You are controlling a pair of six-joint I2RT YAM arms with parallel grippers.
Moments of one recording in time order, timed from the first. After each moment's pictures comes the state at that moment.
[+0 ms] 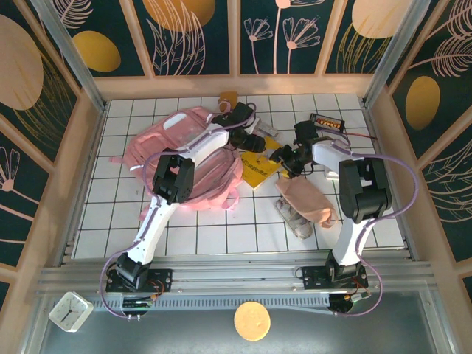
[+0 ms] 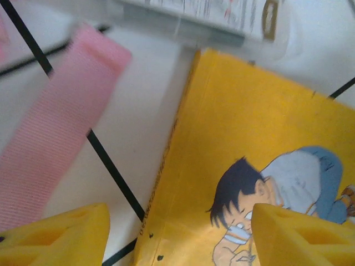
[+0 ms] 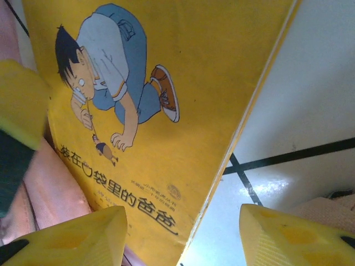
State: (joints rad) left arm -0.59 2.57 2.26 -0.72 0.25 -0.22; right arm 0.24 1.87 1.19 -0.48 -0.45 0.86
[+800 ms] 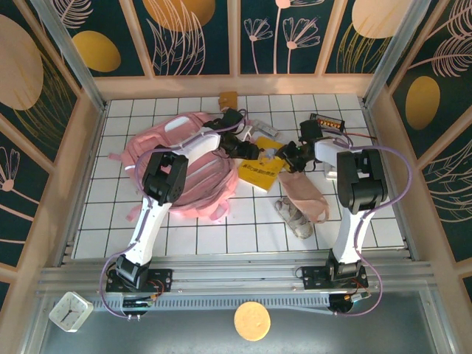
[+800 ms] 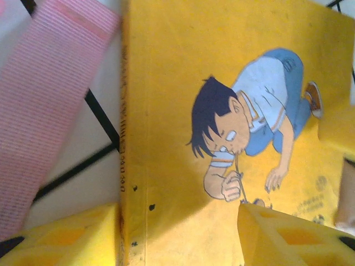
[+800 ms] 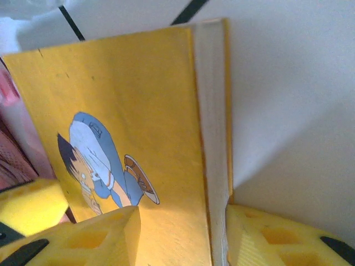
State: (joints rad) left arm -0.55 2.43 1.99 -0.63 0.48 -0.30; right arm 0.18 1.97 1.22 -0.36 -0.45 0.86
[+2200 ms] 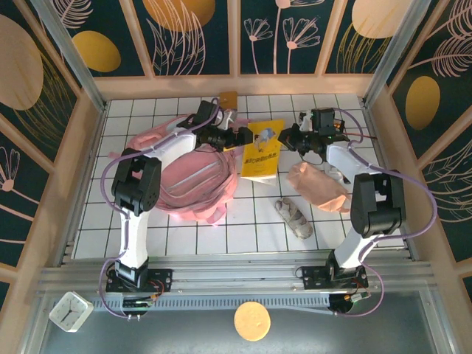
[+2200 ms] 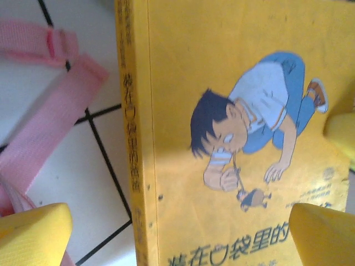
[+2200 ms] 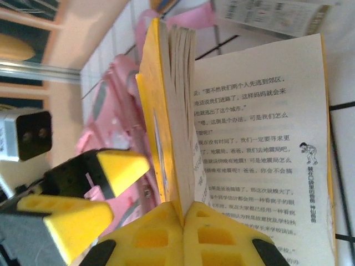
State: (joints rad) left arm -0.46 2.11 1.64 -0.32 0.66 -0.56; right arm 0.17 1.68 1.16 -0.18 -0.65 0.74
